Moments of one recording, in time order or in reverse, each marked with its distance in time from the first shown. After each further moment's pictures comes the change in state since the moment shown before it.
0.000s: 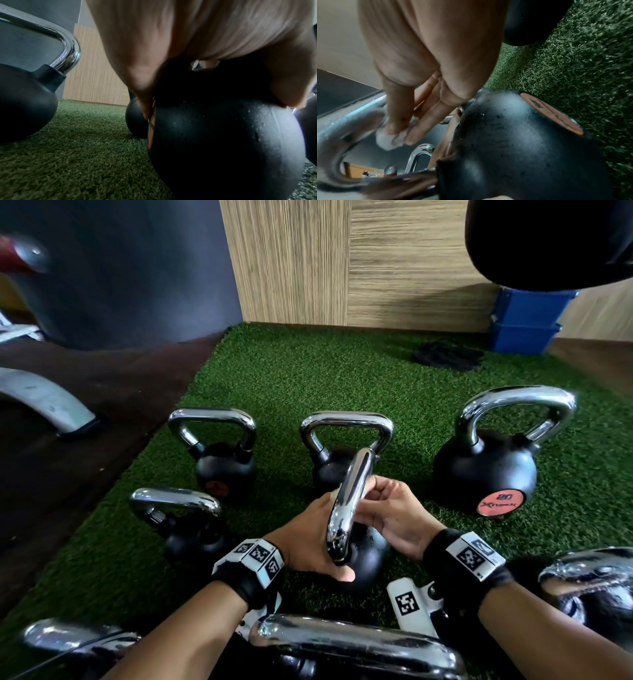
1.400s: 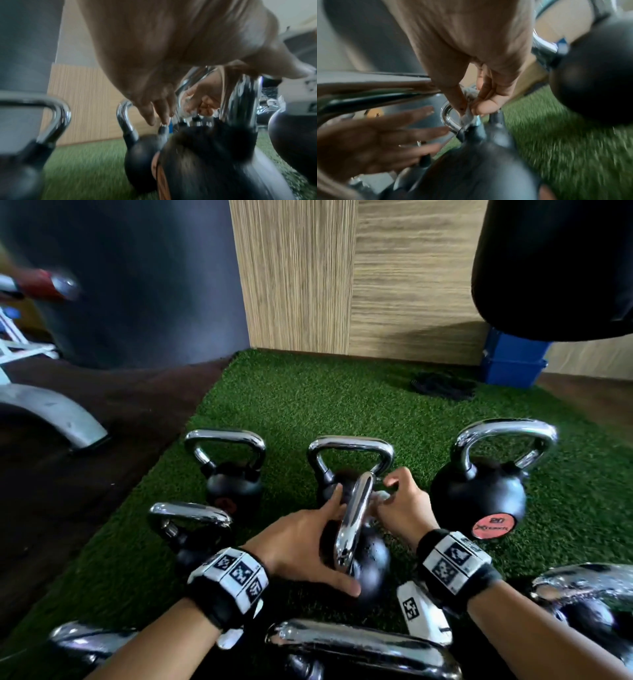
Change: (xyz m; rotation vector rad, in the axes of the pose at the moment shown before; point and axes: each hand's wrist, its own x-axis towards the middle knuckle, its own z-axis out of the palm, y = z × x) left_hand -0.026 0.026 -0.039 0.402 -0.051 -0.167; right_hand 0.006 -0.033 0.007 -1.252 0.556 -0.168
